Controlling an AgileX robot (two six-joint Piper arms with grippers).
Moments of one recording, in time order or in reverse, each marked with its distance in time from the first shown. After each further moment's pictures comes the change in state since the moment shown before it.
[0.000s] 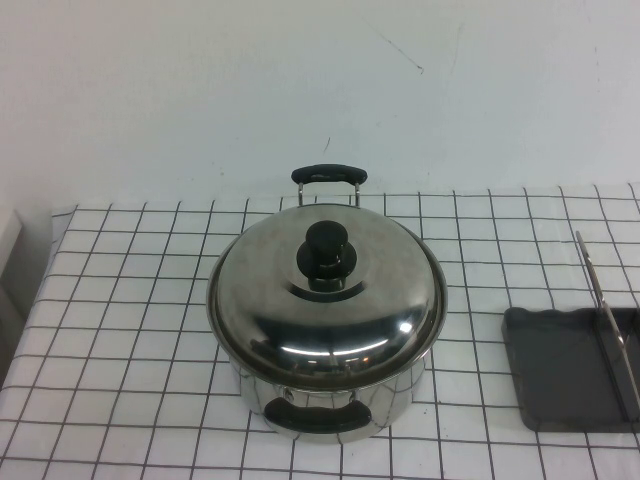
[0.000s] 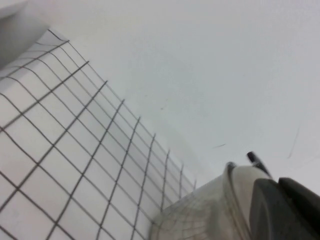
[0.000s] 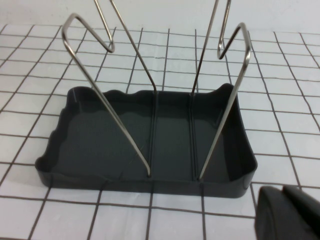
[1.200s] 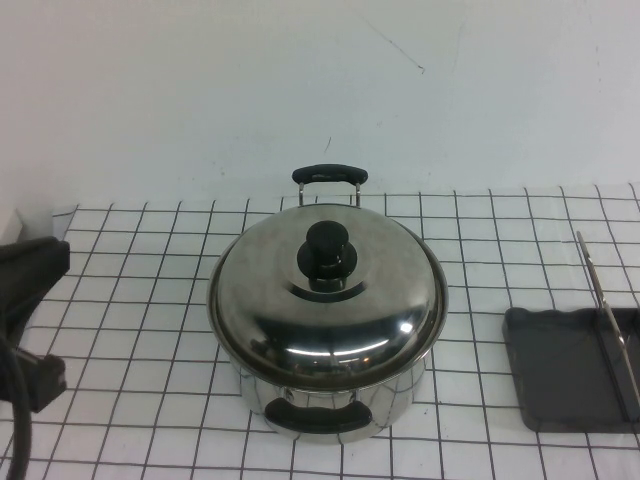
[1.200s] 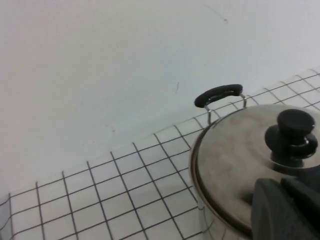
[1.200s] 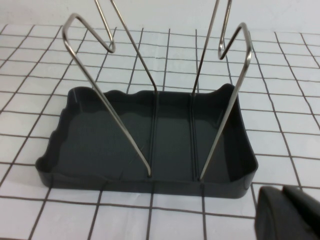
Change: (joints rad) right arm 0.000 0.000 0.000 0.000 0.000 0.000; left arm -0.152 0.693 -0.706 -0.056 0.298 1.043
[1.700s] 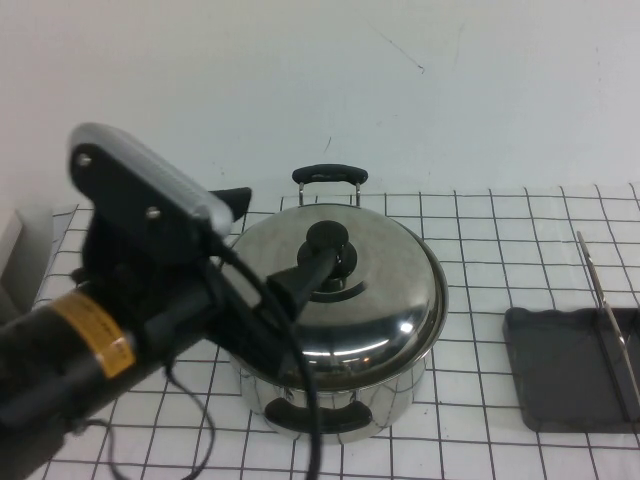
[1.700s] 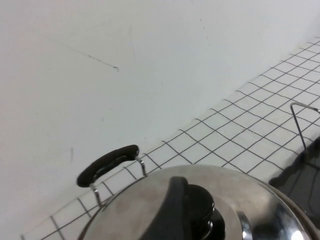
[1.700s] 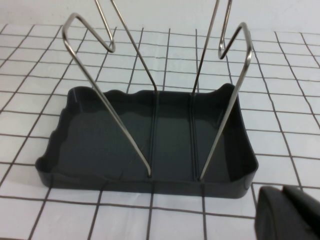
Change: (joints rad) right arm 0.000 0.000 0.000 0.000 0.000 0.000; left arm -0.561 0.360 -0.007 1.034 -0.583 -0.988
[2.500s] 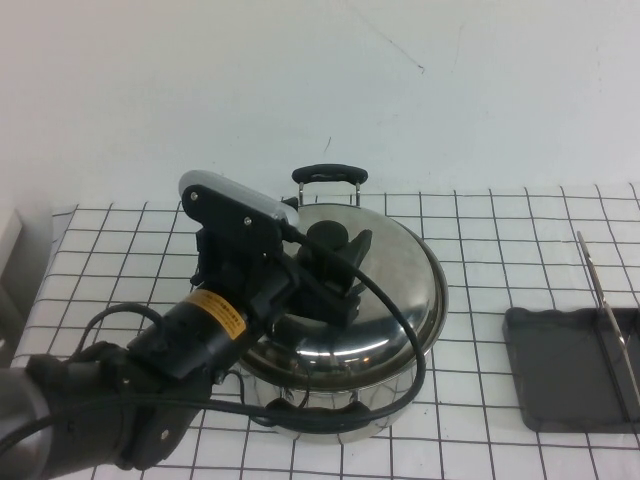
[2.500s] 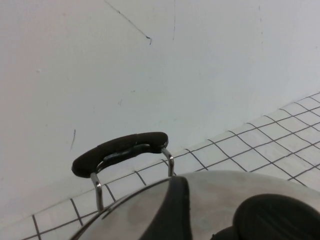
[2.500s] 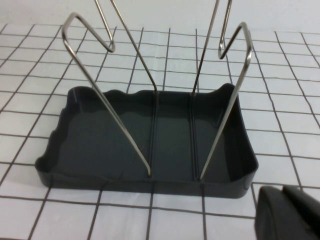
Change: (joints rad) right arm 0.000 0.000 0.000 0.000 0.000 0.000; left arm 0.057 0.537 -0.004 -0.249 -0.631 0.075
